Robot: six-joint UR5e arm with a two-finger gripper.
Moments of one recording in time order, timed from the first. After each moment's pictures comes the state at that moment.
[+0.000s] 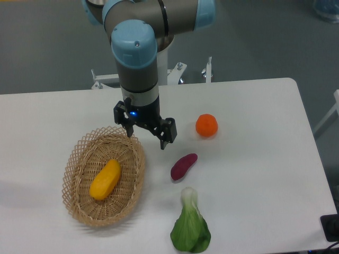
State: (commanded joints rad) arm 2.26 -1.74 -1.62 -1.18 1.55 0.72
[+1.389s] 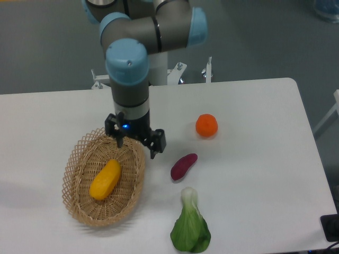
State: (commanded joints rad) arm 2.16 -1.85 -1.70 -0.96 1.50 0.49
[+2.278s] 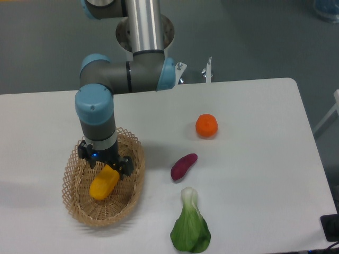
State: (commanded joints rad) arm 2.05 -1.98 -1.76 -0.86 1.51 0.49
